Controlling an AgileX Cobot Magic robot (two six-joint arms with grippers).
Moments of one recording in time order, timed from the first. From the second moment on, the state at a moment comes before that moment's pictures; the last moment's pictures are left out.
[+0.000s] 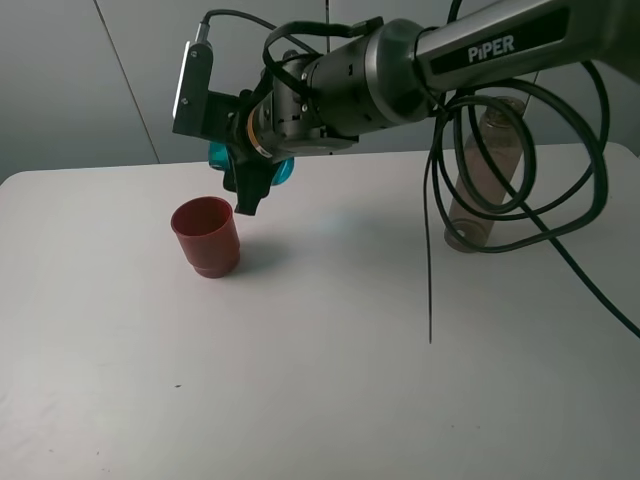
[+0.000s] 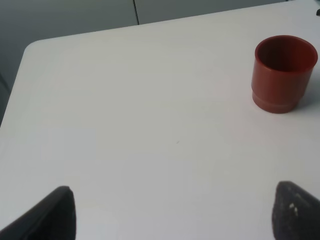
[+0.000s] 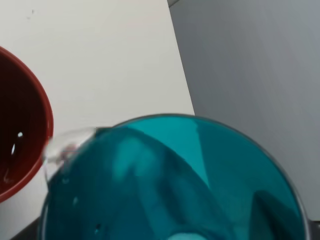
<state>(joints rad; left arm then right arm) -0.14 0.00 -0.51 0.14 1.08 -0.05 0.83 2.13 -1.50 -1.08 0.25 0.26</state>
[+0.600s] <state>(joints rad) -0.14 0.00 -0.51 0.14 1.08 -0.05 0.83 2.16 -1.50 -1.28 0.24 0.31</state>
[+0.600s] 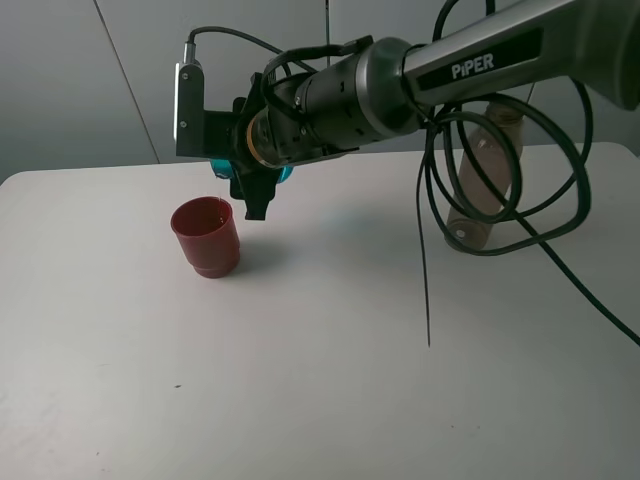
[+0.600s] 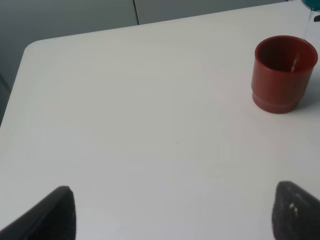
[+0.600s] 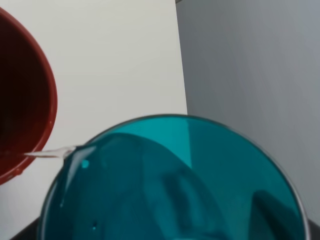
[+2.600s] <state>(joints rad) -0.14 0.00 -0.51 0.14 1.08 -0.05 0.85 2.16 -1.50 -1.73 0.29 0.32</state>
